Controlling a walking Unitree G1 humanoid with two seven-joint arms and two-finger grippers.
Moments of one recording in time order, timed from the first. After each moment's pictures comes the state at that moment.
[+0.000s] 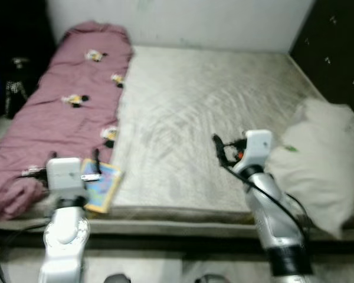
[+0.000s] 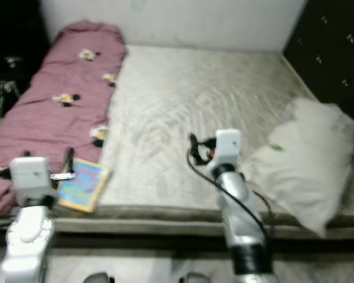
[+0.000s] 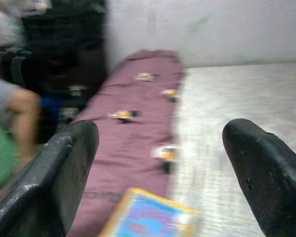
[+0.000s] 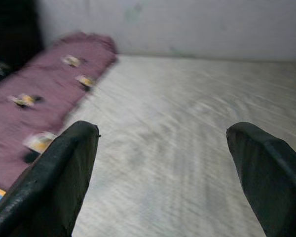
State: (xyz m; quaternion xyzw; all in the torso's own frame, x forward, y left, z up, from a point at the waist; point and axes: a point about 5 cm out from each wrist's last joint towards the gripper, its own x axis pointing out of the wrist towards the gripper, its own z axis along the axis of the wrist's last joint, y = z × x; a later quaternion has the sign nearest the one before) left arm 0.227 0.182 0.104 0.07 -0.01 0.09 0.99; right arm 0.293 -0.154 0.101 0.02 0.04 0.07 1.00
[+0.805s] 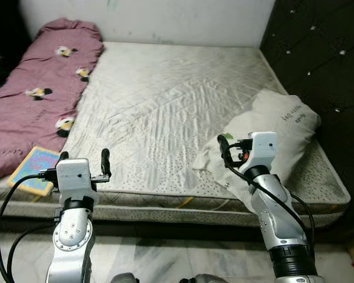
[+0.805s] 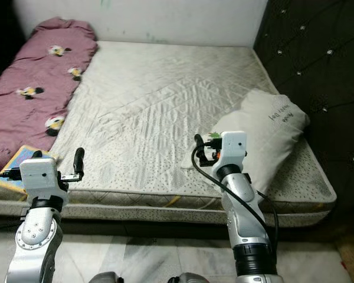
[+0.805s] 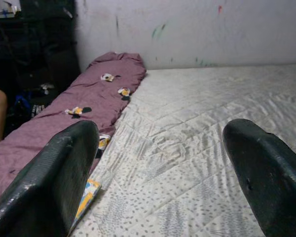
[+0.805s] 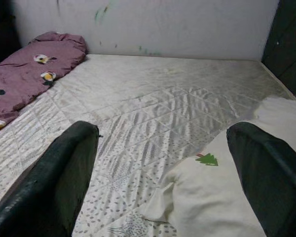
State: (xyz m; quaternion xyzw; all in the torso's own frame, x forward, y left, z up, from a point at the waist) left arm 0.227 0.183 0.105 0.06 -0.01 0.08 0.99; right arm 0.295 -0.153 0.104 0.02 0.03 0.07 1.00
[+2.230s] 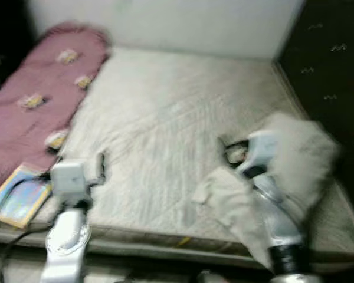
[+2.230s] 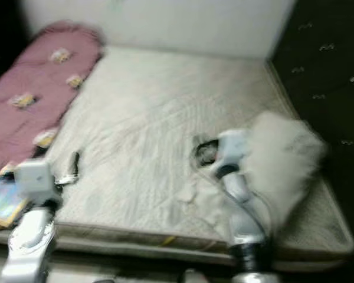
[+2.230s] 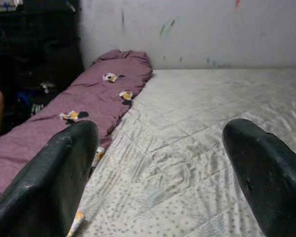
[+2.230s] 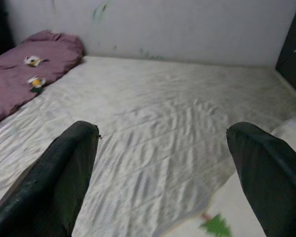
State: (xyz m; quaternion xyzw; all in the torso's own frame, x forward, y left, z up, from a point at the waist) left arm 0.223 0.190 0.102 0.07 0.00 0.09 0.99; right arm 0.297 -0.146 0.101 0.02 0.04 0.07 1.00
